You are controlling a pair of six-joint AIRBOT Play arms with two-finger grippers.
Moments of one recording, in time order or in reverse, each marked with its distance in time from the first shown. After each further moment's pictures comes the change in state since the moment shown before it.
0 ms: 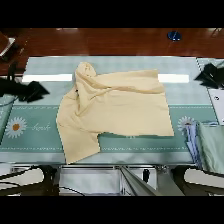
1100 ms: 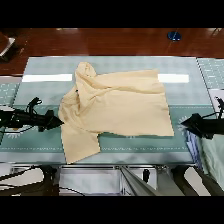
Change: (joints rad) left arm 0.002 -0.006 -0.418 -0.143 0.057 0.136; right arm -0.179 0.462 -0.800 0.077 -0.088 -0.093
